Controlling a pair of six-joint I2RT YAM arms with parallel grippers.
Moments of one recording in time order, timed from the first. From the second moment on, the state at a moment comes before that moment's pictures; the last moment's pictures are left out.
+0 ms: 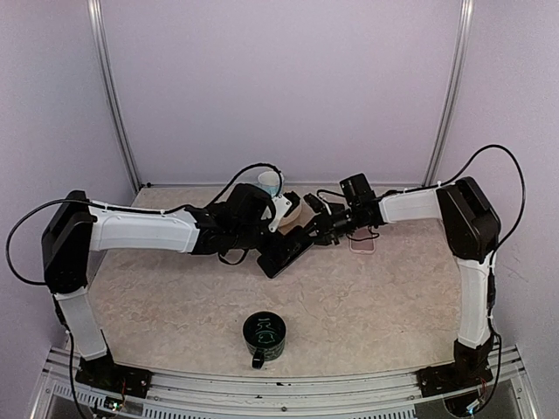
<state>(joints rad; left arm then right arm) -0.90 1.87 1.29 -0.06 -0.14 0.08 0.50 2.12 1.46 -0.11 -1.07 0.46</state>
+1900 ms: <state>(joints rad) -0.73 1.90 1.20 0.71 0.68 -0.83 0.30 1.73 0.93 1.17 -1.15 0.96</state>
